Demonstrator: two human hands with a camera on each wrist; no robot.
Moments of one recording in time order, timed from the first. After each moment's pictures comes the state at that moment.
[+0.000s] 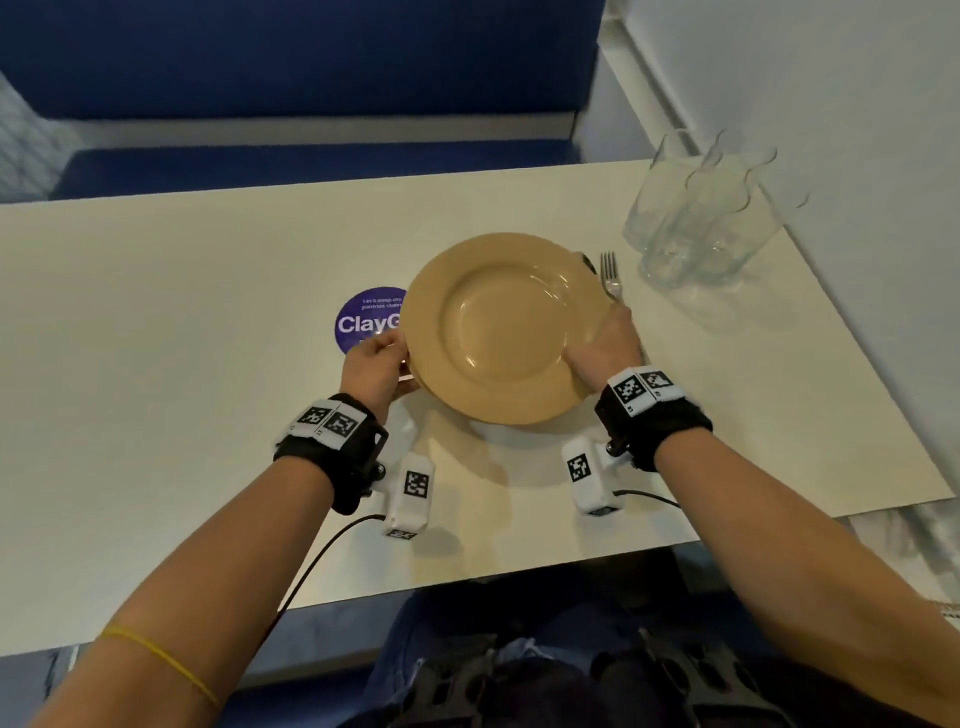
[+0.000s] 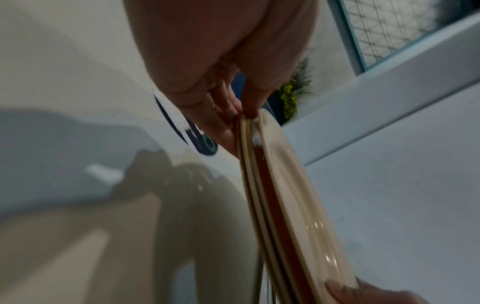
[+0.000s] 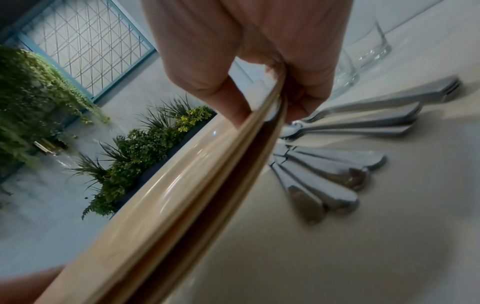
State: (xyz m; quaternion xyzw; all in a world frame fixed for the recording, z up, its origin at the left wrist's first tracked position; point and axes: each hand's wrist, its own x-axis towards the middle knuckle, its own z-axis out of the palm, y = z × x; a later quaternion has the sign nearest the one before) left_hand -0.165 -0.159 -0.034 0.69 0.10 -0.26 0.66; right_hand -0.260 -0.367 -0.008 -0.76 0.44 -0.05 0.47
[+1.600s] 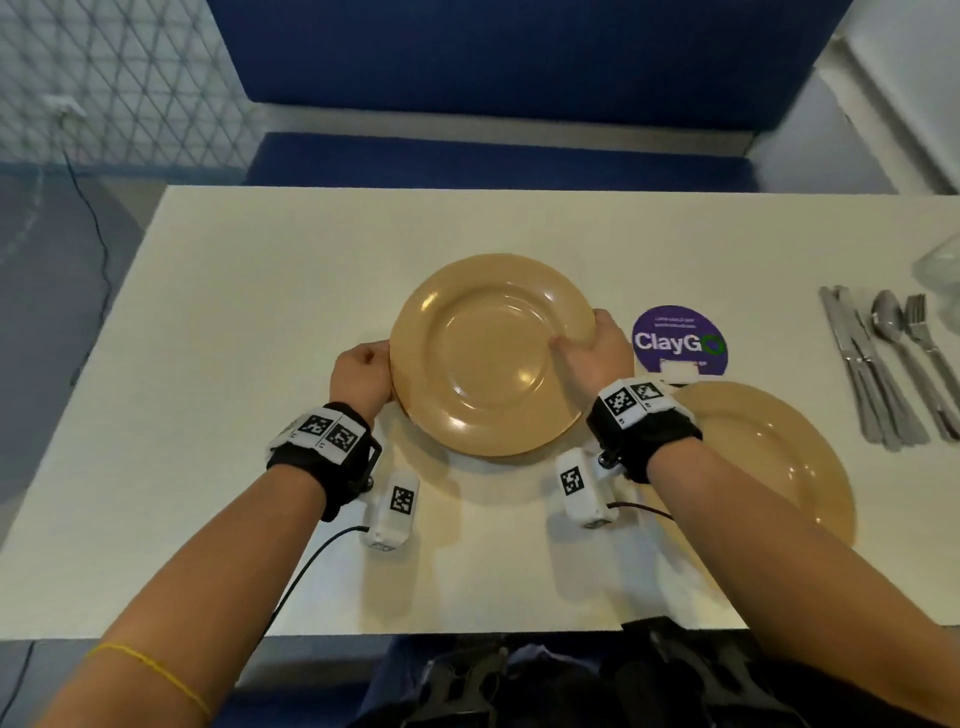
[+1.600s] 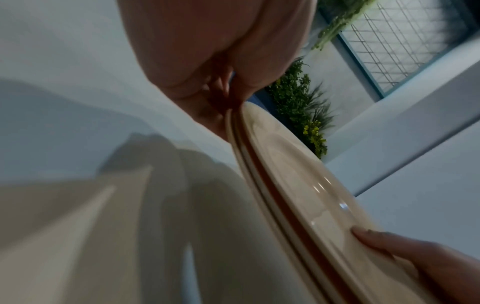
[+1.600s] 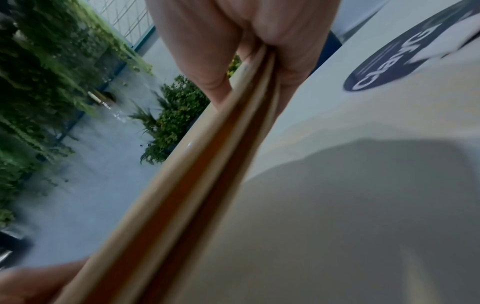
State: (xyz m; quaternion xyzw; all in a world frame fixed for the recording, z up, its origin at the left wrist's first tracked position) left_hand -0.002 0.192 -0.046 0.79 0.13 -0.17 0.58; right_hand -0.076 -0.028 -0.015 -0.78 0.37 -0.04 0.51
